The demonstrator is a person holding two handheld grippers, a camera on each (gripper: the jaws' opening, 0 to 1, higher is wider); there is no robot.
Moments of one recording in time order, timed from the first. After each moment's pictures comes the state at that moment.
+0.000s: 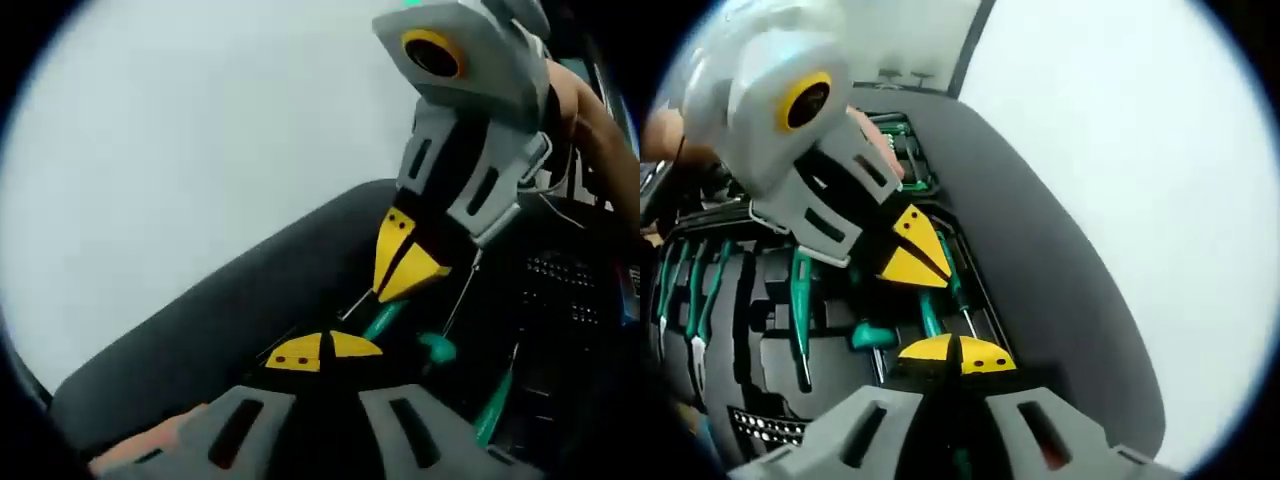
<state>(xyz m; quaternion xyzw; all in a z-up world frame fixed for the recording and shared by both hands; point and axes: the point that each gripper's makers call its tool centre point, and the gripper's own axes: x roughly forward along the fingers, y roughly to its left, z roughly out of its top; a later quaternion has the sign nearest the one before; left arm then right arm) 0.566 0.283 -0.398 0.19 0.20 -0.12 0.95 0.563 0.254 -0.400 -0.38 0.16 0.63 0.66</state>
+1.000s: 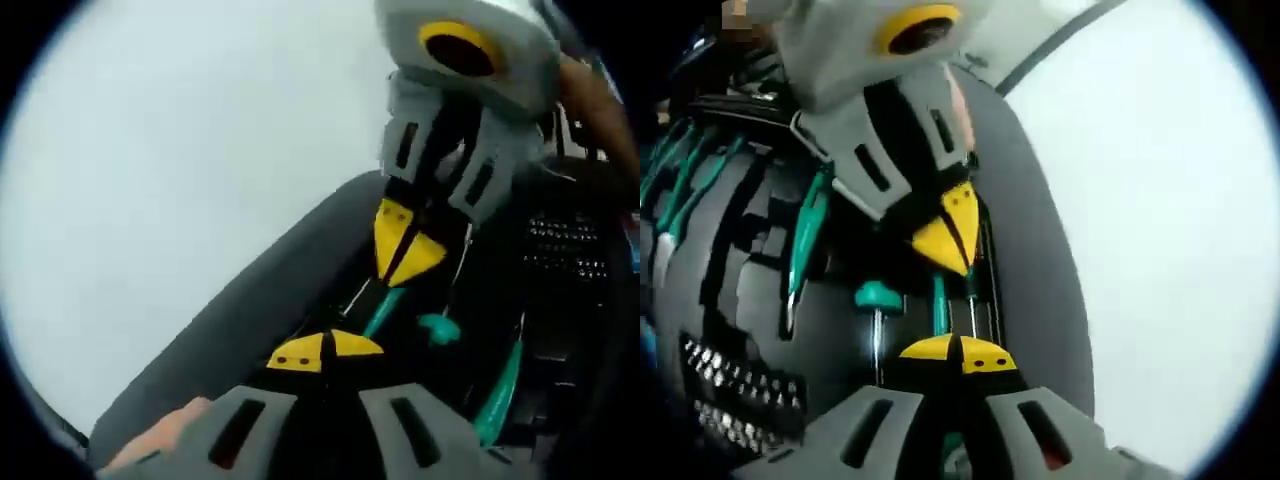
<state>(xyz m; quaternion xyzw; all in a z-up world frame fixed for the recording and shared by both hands) 0.571 0.300 -0.384 0.26 0.19 -0.09 0.94 0.584 0.241 -0.388 -0.53 0.02 0.61 0.59</state>
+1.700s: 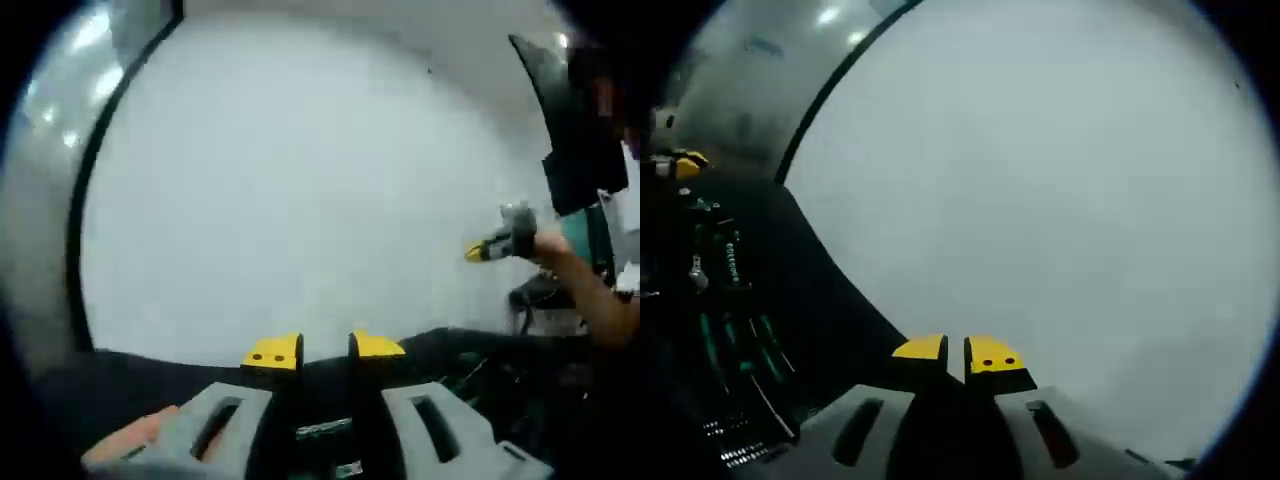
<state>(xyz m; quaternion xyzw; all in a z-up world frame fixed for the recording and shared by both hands) 0.322 0.469 -0.233 0.07 -0.11 0.09 0.99 0.662 0.111 -0.178 -0.27 -0.03 0.31 0.91</state>
